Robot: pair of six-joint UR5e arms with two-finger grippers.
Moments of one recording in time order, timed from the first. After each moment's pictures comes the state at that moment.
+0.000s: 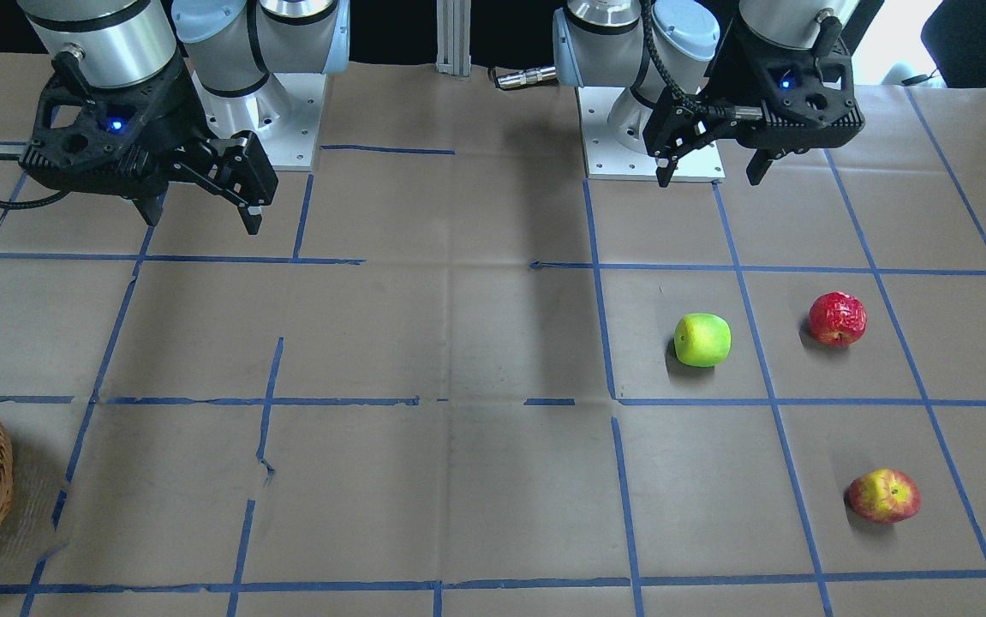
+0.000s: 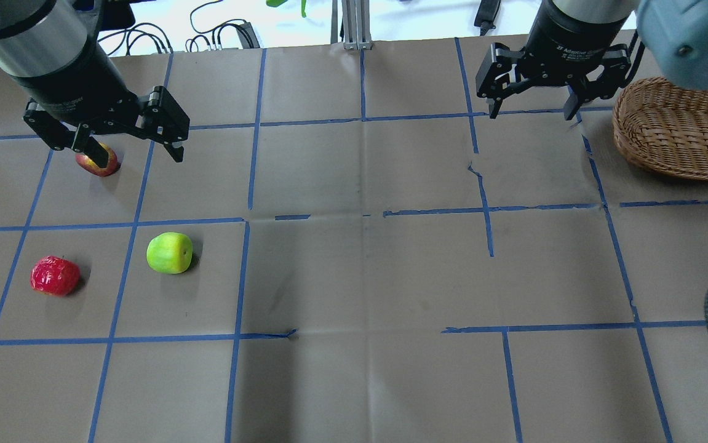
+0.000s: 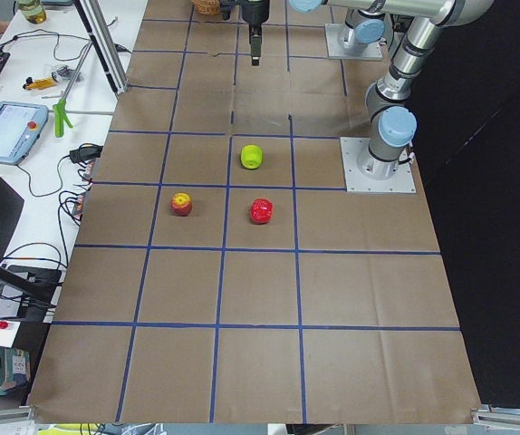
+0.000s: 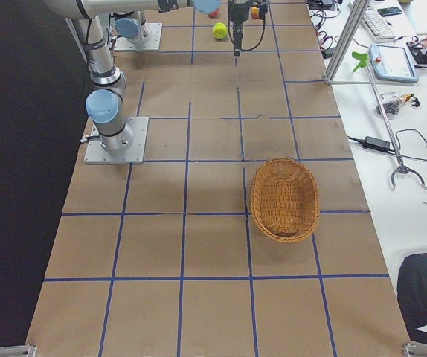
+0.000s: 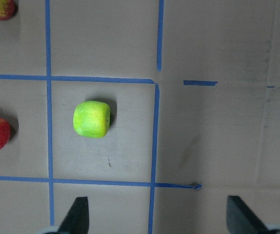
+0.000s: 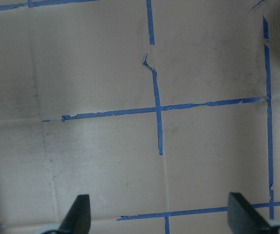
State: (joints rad) left arm -1.55 -1.50 -1.54 -1.67 1.59 -0.02; right arm 1.62 -1.53 1.48 -1.58 -1.58 0.13
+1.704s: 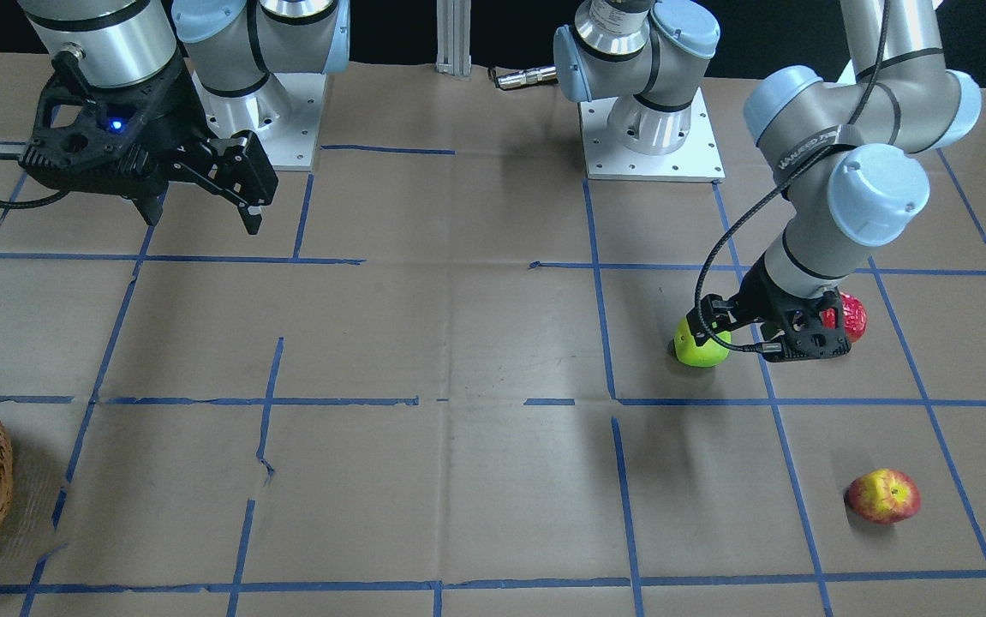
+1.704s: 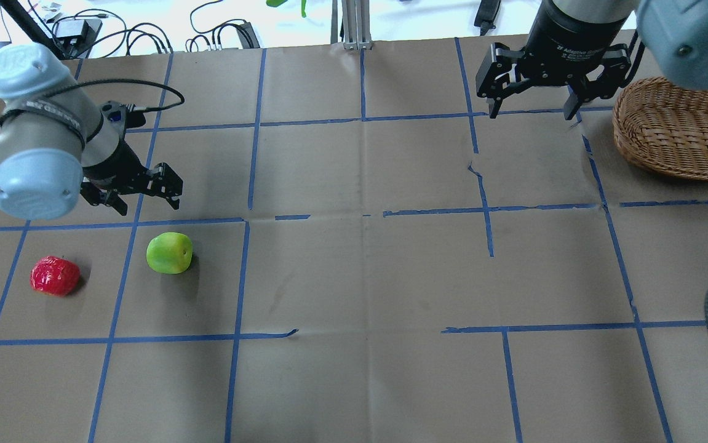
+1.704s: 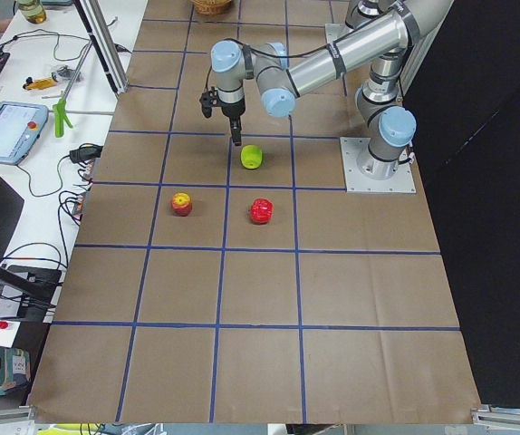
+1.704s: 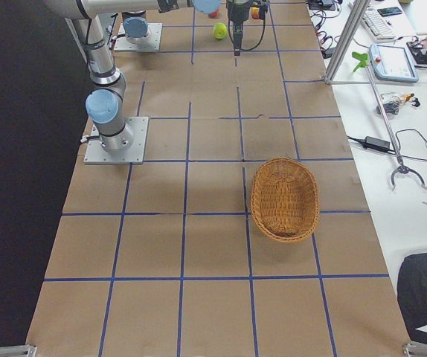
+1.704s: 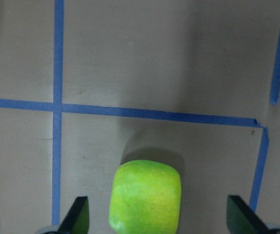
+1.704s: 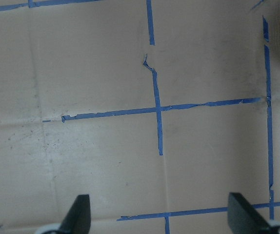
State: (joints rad) left arm -1.33 -1.73 -1.96 -1.04 1.59 0.16; right arm 1.62 -1.53 1.48 -1.58 -1.58 0.13
